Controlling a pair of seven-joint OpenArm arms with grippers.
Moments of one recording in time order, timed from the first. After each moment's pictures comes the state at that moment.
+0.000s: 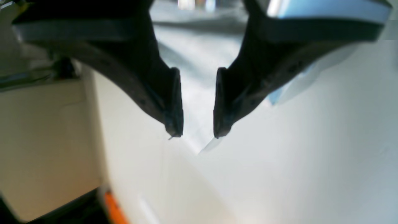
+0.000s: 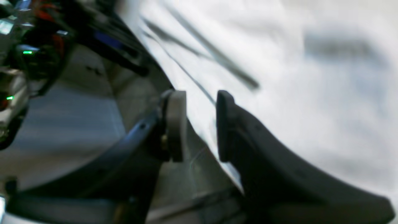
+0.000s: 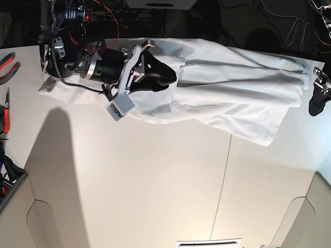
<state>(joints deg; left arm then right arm) 14.1 -19.8 -47.3 69.6 -69.0 -38.5 45.7 -15.1 4.2 -4.5 111.5 50.5 31.6 -69.8</state>
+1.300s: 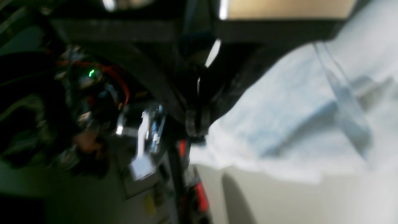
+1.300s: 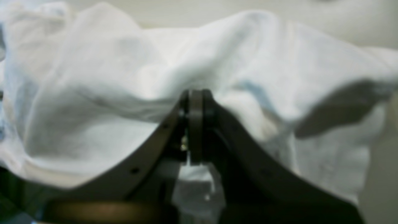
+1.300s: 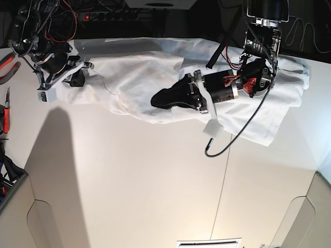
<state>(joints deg) 6.2 -5.9 0.5 82.8 -70.7 -38.5 63.6 -19.2 4.7 19.3 96.9 26.4 22.5 -52.8</state>
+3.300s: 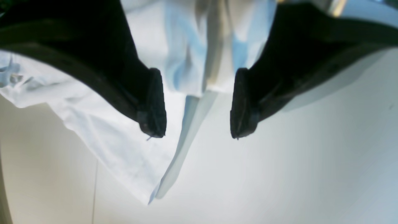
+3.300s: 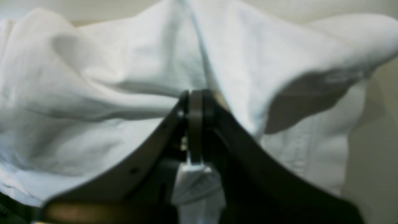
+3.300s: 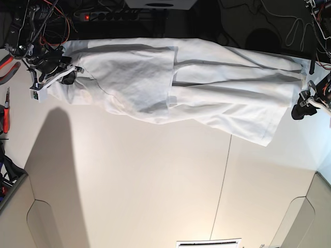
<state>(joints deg) 3.1 -27.9 -33.5 59.3 -44.4 -38.6 45.3 -16.9 7.5 21.1 90.1 26.4 18.2 -51.9</state>
